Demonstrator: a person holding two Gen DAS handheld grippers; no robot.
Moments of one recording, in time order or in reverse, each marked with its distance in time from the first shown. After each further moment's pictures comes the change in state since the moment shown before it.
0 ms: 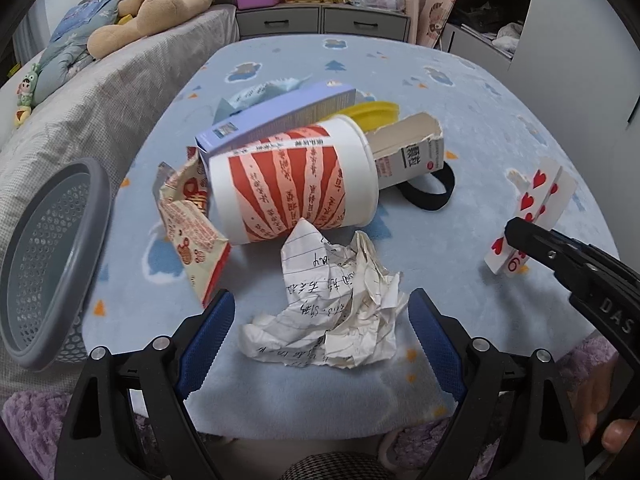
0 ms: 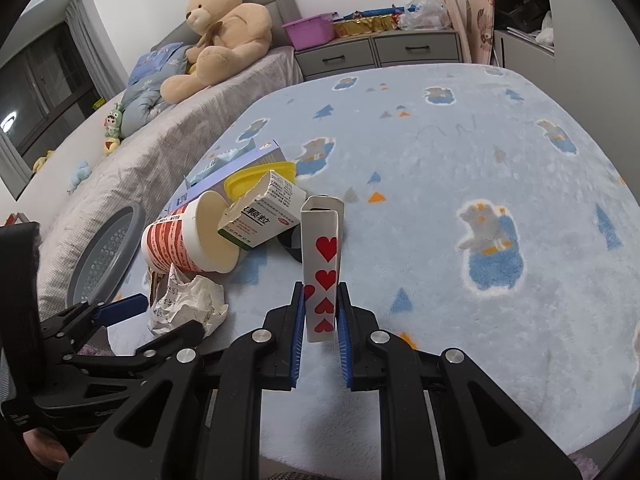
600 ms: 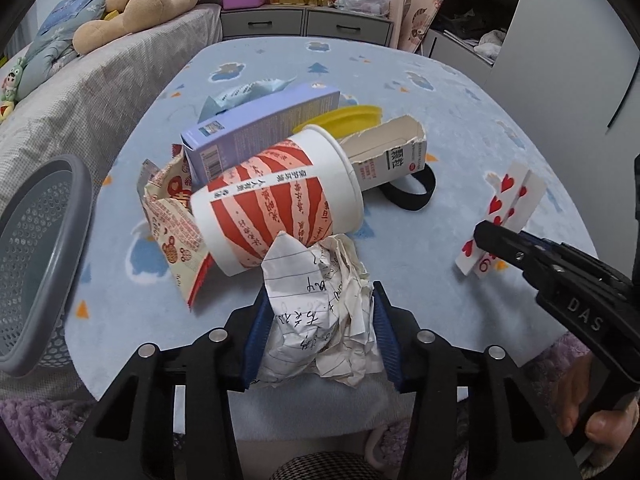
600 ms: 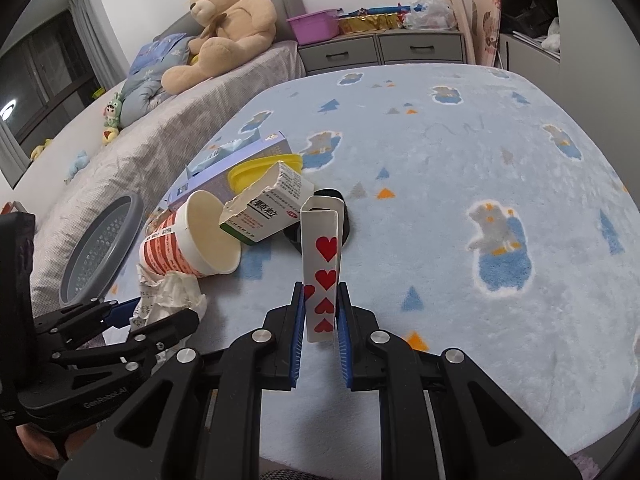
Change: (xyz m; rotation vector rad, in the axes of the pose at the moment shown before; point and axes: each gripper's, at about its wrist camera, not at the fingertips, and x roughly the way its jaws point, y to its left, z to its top) left arm -0.012 0.009 -0.002 0.004 -0.027 -0.102; right arm 0.004 0.013 -0.002 -0.032 0.014 -0.017
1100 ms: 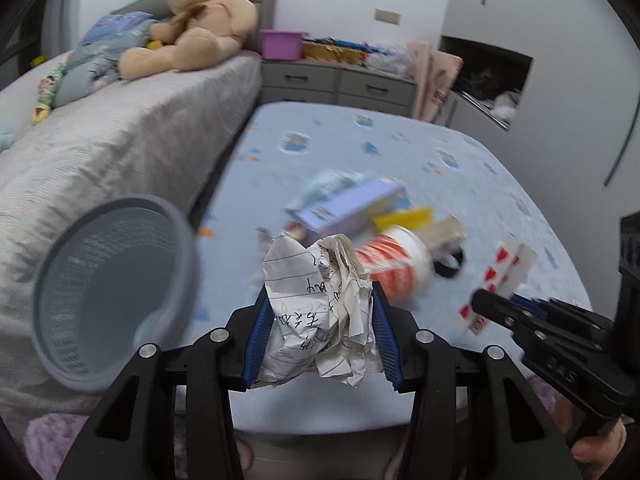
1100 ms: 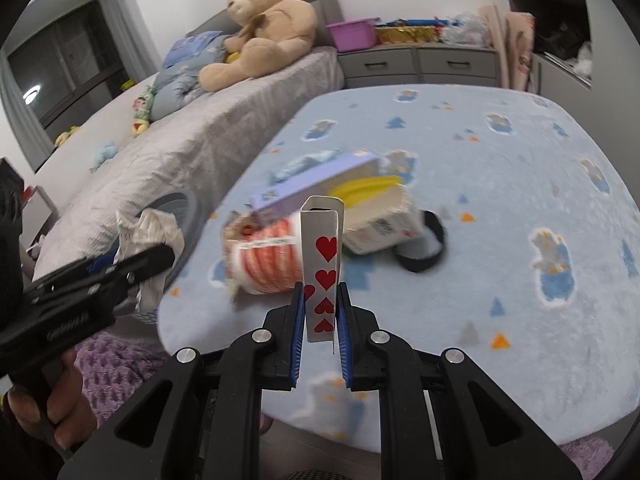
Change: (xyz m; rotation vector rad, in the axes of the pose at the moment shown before) left arm -0.086 0.078 0.010 -0.075 -0.205 0.076; right arm -0.019 0.085 0.010 -0.076 -0.018 0.084
